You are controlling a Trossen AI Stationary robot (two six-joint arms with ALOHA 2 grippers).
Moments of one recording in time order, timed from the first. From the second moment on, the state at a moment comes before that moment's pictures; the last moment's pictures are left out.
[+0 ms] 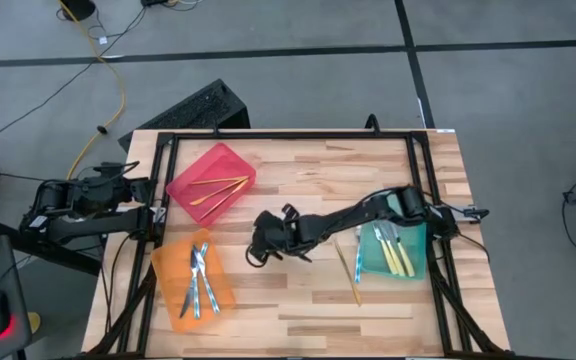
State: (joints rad) left arm 0.15 0.02 0.75 -1.41 -0.56 -1.02; right arm 0.16 2.23 1.73 -0.47 0.51 0.65
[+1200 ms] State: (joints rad) left arm 0.15 0.02 0.75 -1.41 -0.56 -1.02; right arm 0.11 1.19 0.98 -0.86 0.67 0.94
